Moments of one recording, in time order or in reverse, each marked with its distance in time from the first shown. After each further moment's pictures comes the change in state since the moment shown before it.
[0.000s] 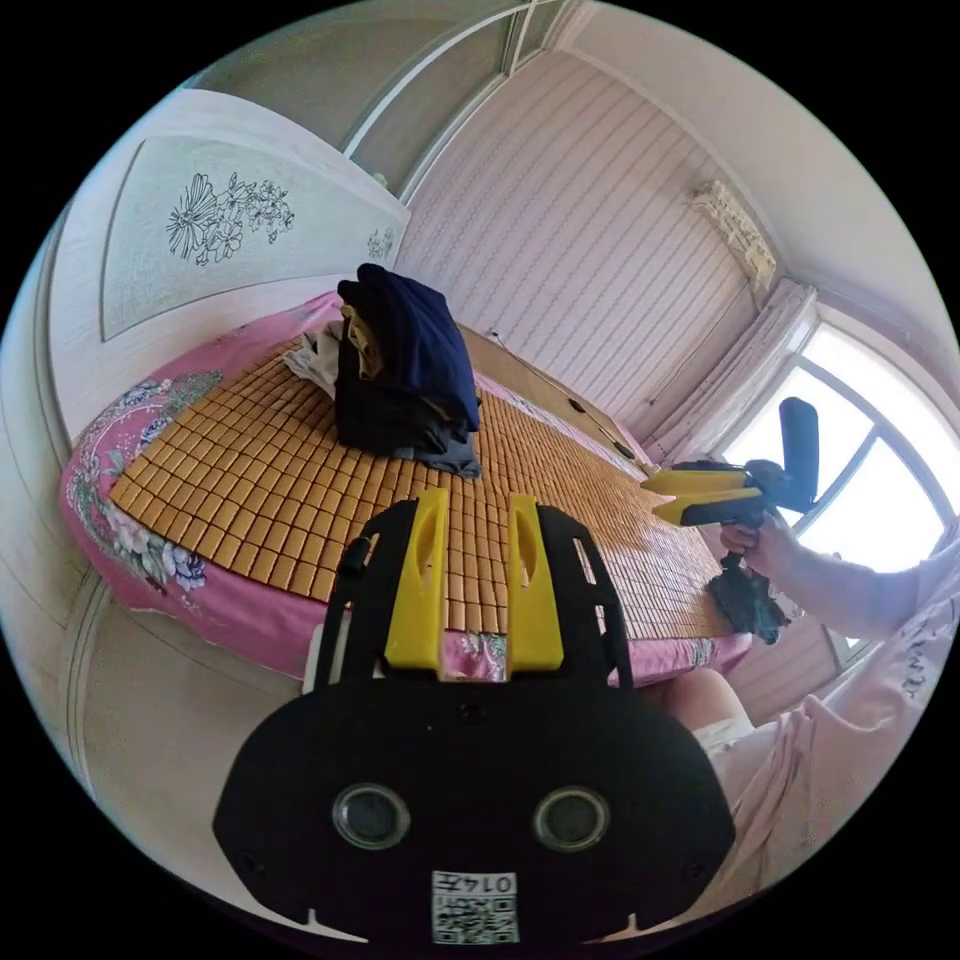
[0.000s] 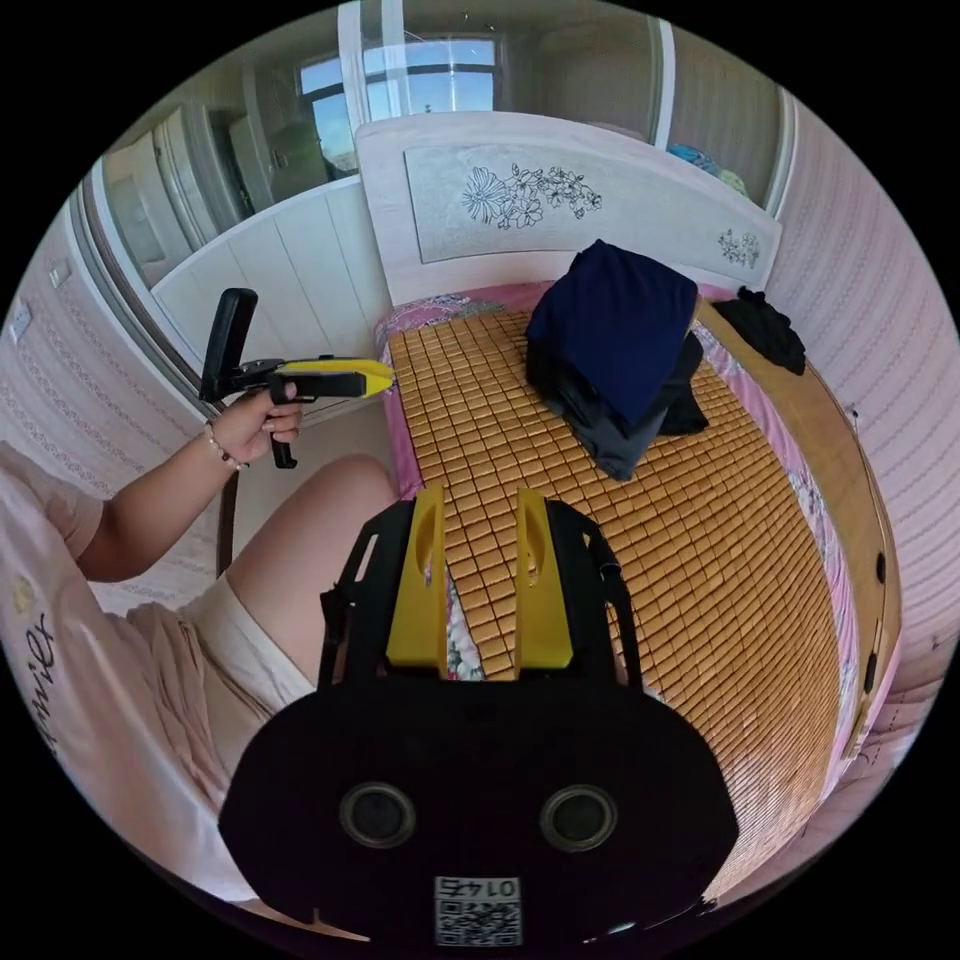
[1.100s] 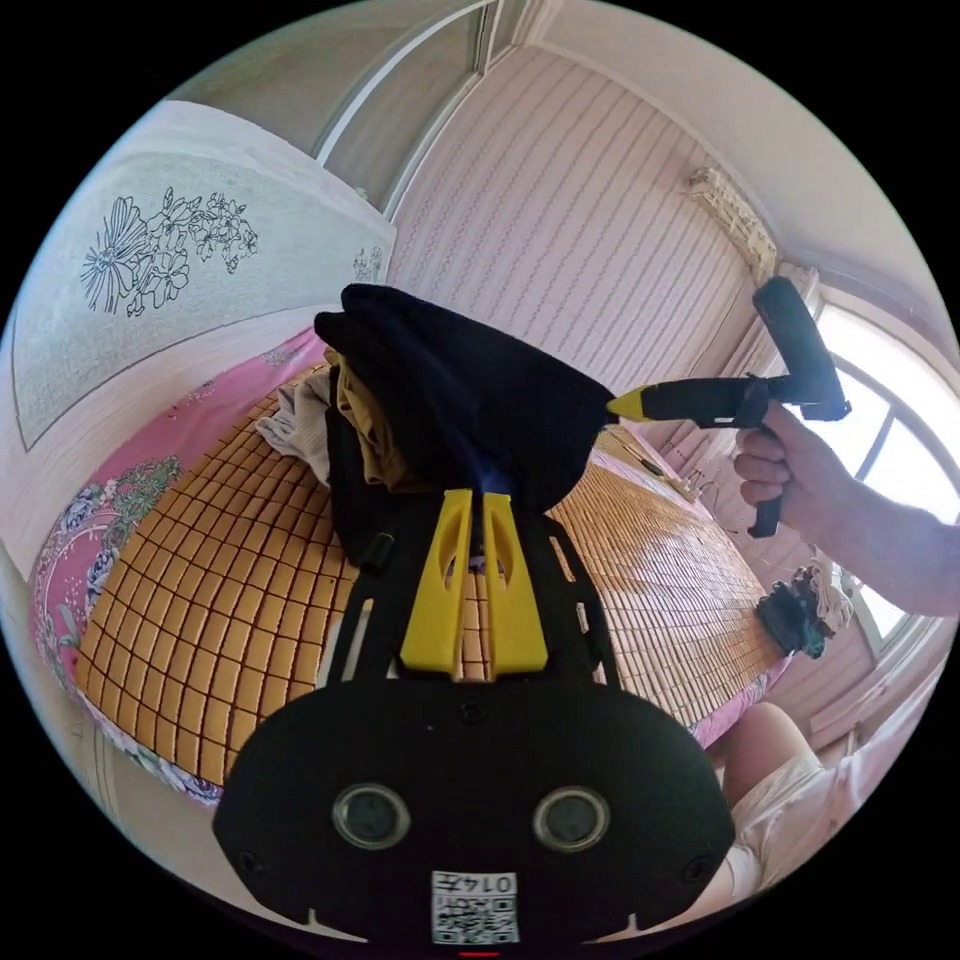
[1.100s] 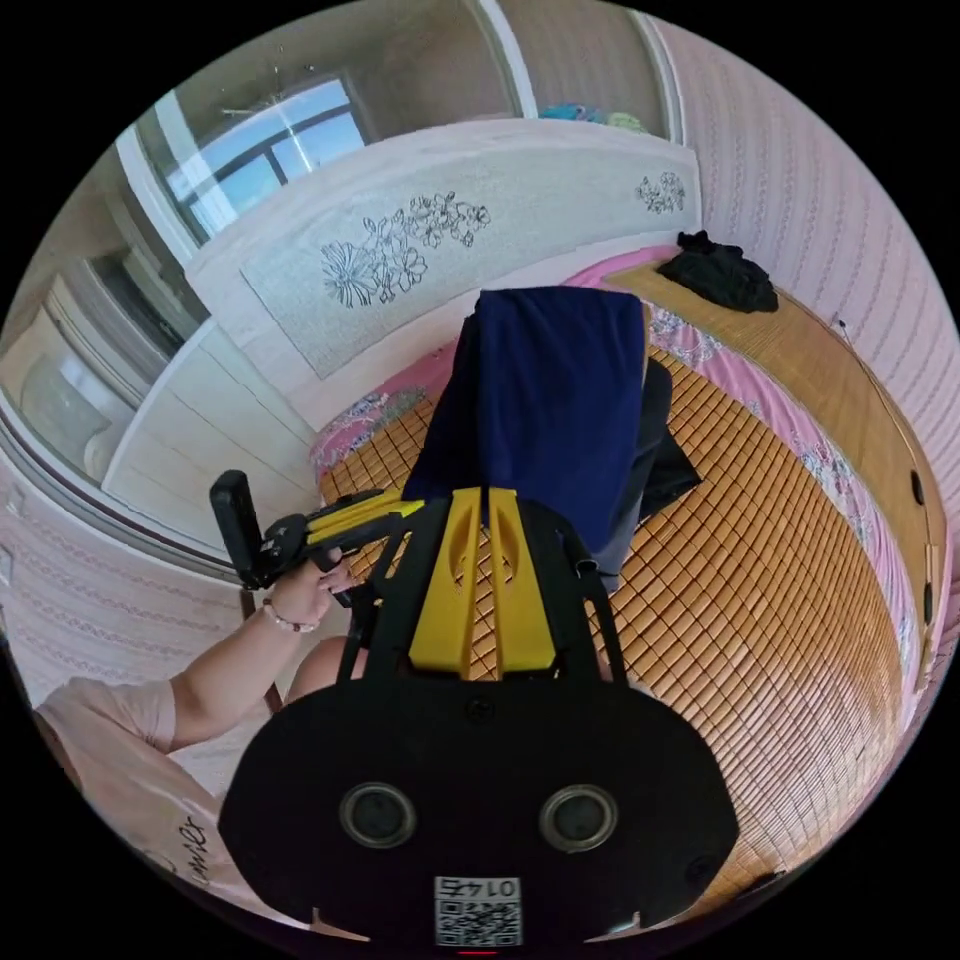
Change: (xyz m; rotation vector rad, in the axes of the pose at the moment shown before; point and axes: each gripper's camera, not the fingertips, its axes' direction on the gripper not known) left arm -0.100 -0.087 -0.062 0.058 -0.006 0.080; right arm 0.164 -0.124 0.015 0.123 -0.096 0.366
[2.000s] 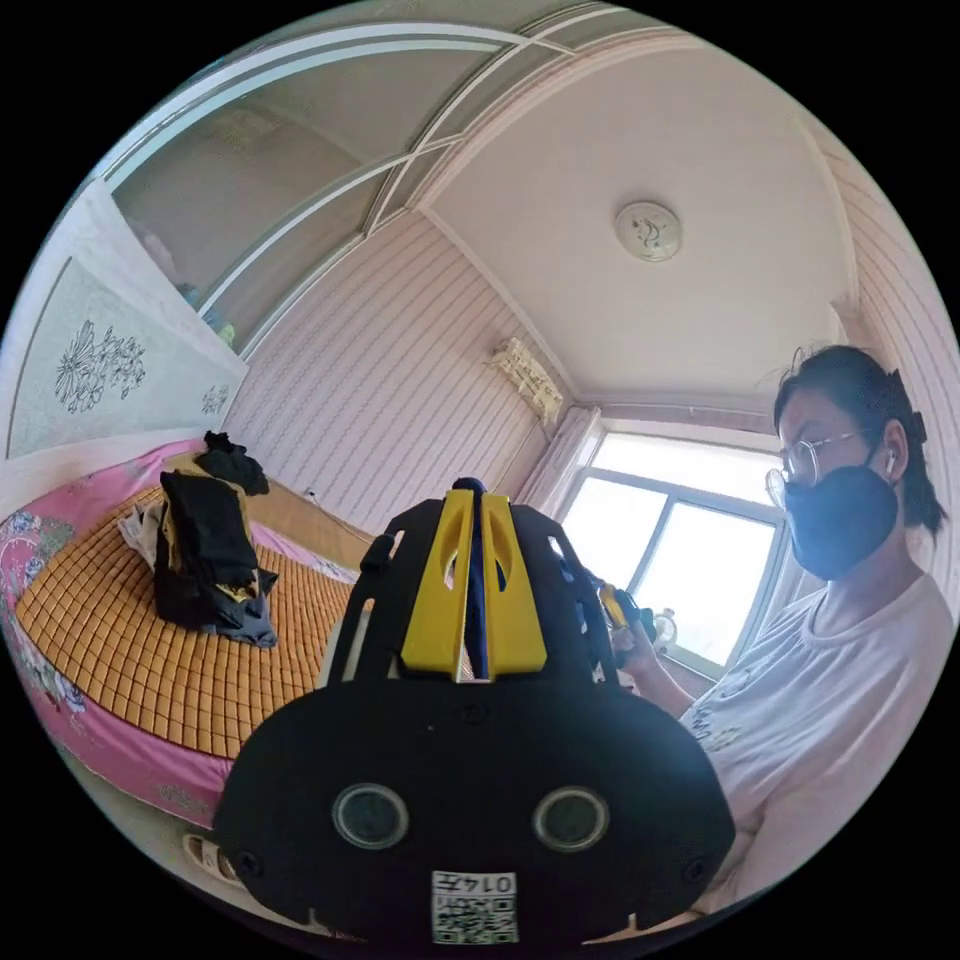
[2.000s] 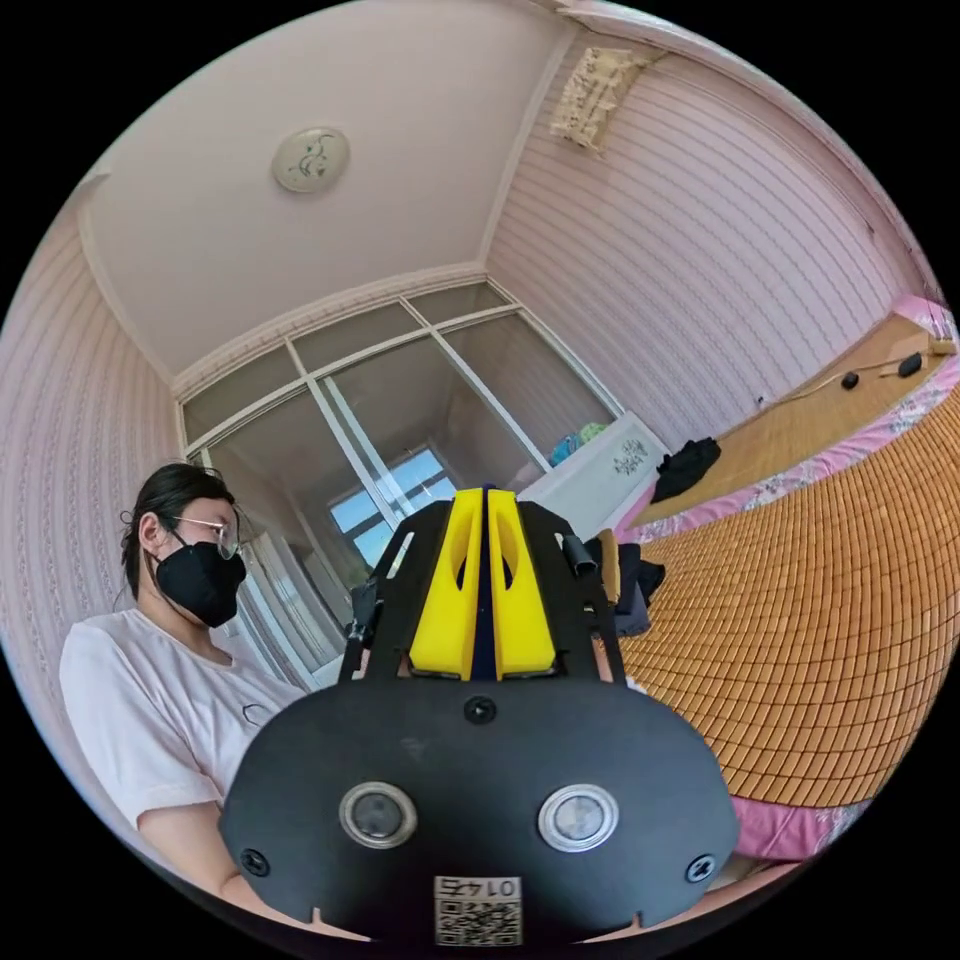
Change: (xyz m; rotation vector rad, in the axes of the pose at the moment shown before) left arm 0.174 0.128 -0.399 0.474 0.546 0.043; right arm 0.090 0.669 -0.438 1.037 -0.379 0.208
